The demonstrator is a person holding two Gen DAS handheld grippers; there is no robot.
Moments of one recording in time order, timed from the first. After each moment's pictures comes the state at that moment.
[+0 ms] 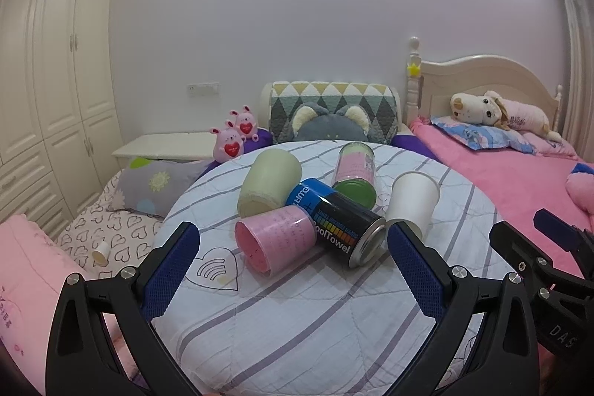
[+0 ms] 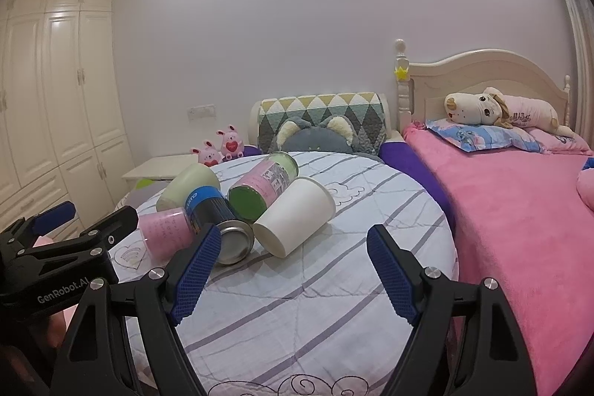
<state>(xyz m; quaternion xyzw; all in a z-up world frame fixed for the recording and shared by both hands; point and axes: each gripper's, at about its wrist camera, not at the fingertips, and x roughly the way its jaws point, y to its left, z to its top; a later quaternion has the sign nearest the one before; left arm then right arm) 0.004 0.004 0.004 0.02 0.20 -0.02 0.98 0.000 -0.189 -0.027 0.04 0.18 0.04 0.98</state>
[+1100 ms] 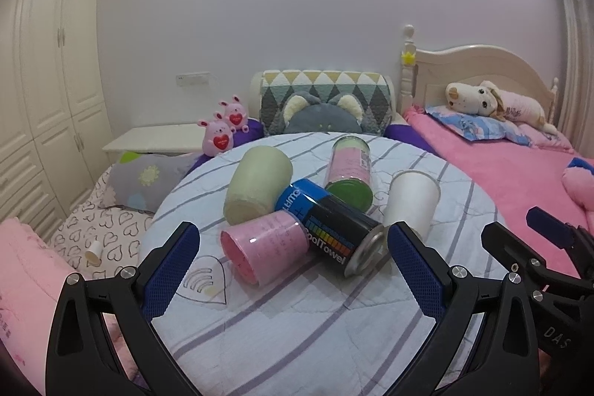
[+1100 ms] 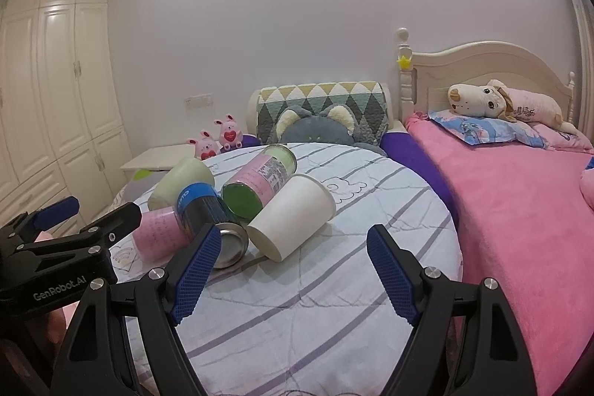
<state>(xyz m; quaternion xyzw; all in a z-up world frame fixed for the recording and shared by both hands) 0.032 0.000 0.006 0.02 0.23 -0.03 0.97 0.027 -0.192 -0.028 0.04 0.21 0.05 0.98</state>
